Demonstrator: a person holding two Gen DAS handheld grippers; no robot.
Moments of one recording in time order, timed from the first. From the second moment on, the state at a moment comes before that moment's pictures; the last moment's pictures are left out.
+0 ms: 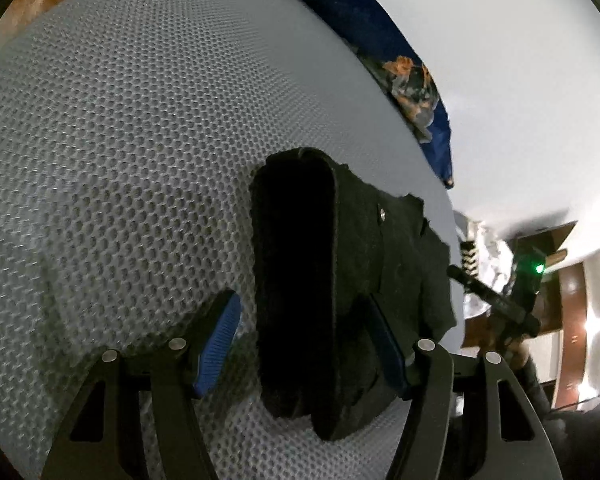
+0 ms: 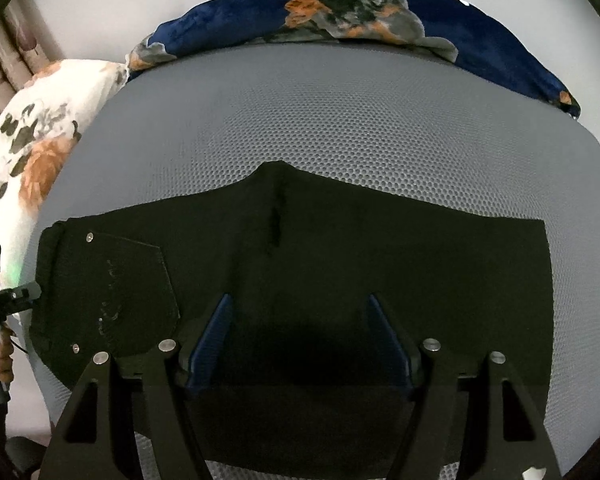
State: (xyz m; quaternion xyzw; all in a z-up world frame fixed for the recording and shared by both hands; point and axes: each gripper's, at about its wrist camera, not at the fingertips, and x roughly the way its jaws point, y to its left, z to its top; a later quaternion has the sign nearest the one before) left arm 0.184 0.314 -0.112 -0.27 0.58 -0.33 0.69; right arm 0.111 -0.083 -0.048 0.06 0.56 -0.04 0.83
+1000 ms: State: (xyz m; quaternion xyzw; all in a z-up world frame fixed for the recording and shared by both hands) left arm 0.183 0.237 -0.051 -0.25 0.58 -0.30 0.72; right arm 0.091 -0.129 -0.036 0.11 0.52 -0.07 0.84
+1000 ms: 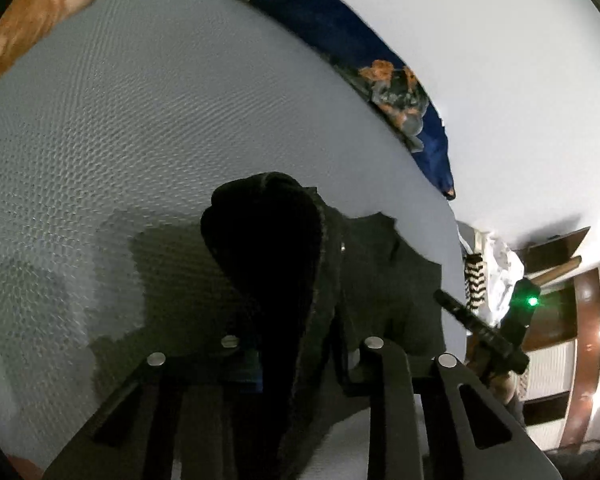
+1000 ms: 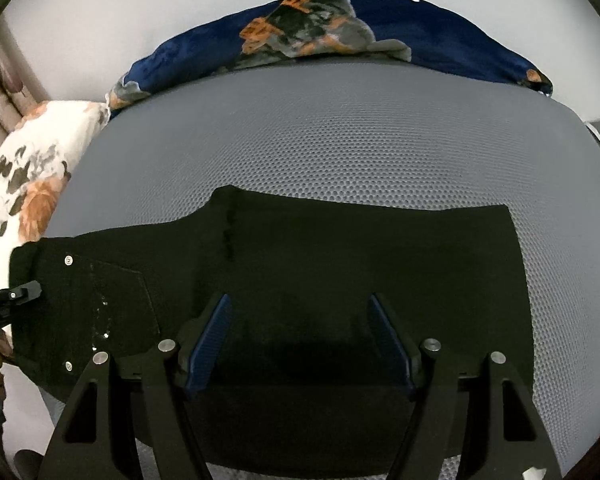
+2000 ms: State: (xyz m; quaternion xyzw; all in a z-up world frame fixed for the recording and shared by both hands) left arm 0.152 -0.090 -0.007 -0.16 0.59 -0.27 0.74; right arm -0.009 -0.308 -0.042 0.25 0.45 -0.12 0.85
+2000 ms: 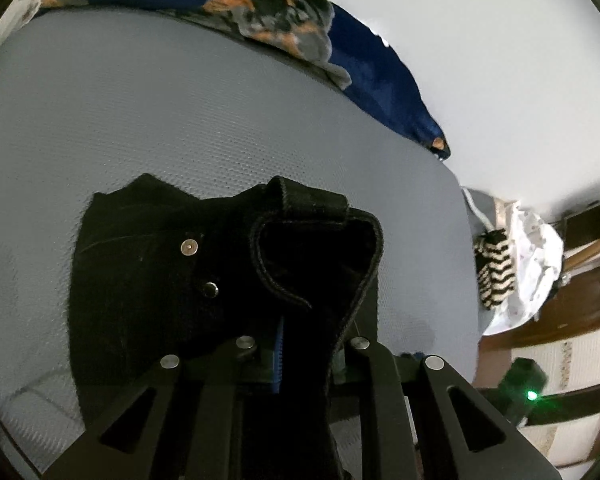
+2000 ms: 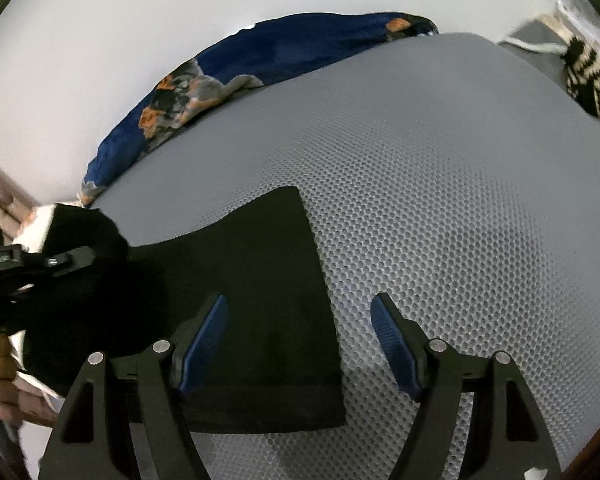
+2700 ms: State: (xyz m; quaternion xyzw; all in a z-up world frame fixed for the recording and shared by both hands) left arm 0.122 -0.134 -0.015 -0.05 0.55 -0.32 0.77; right arm -0.009 -0.317 -0.060 0.27 0.46 -0.11 0.84
